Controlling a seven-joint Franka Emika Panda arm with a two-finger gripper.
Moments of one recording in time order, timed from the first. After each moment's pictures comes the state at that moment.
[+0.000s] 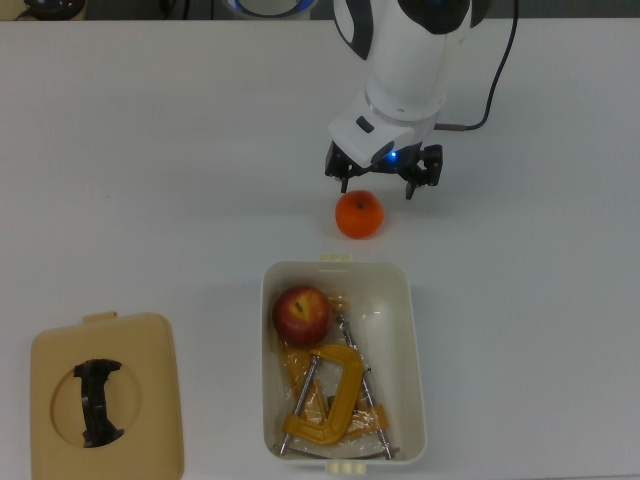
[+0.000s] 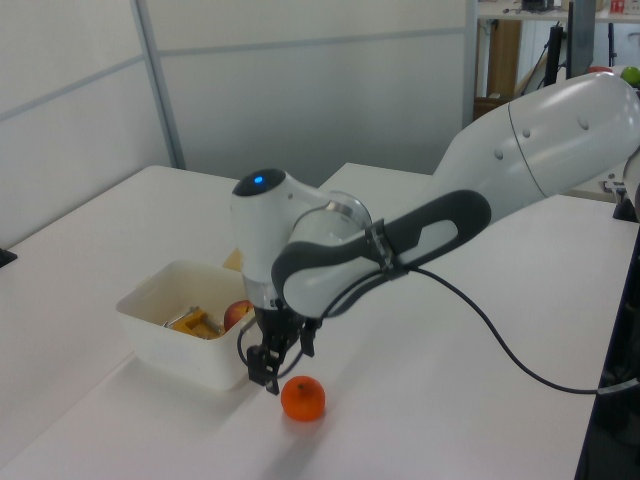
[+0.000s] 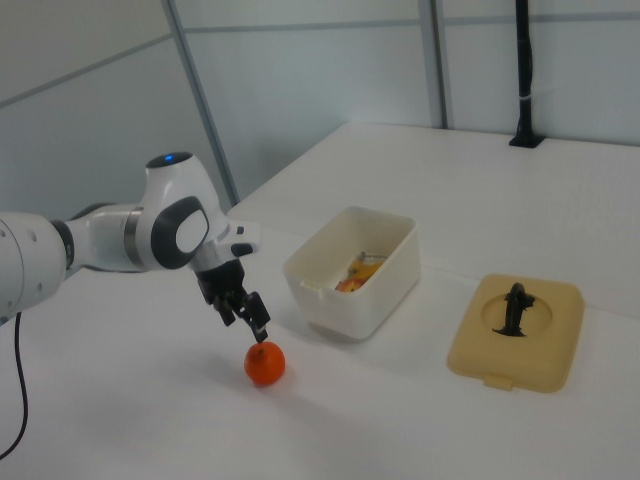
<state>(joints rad) 0.35 0.33 -0.05 -1.75 -0.06 2.10 0.40</state>
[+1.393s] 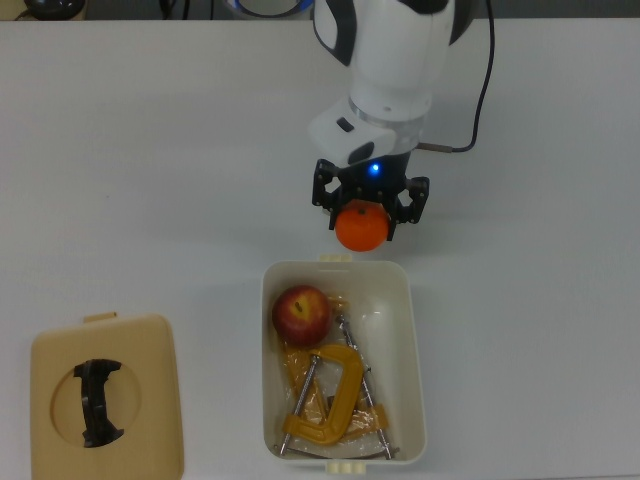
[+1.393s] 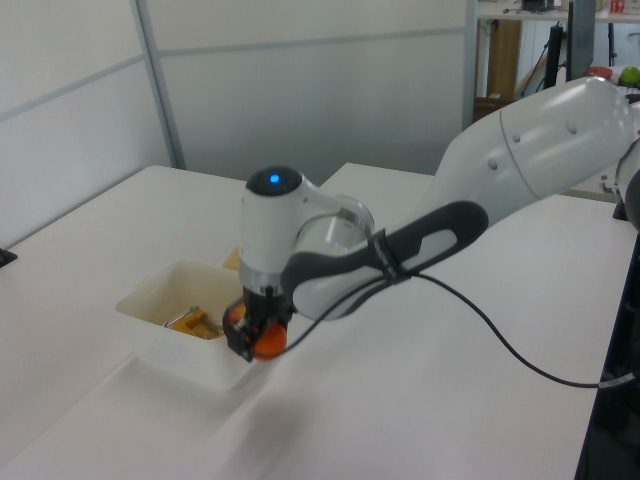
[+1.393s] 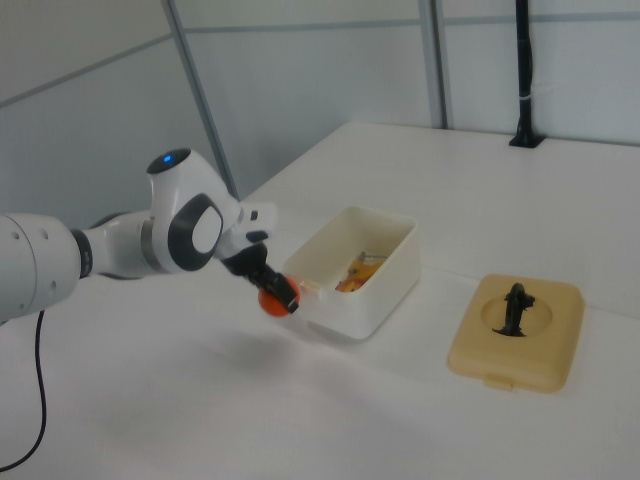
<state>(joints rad) 0.31 0.34 -0.06 -1.73 -0.16 2.33 0.54</state>
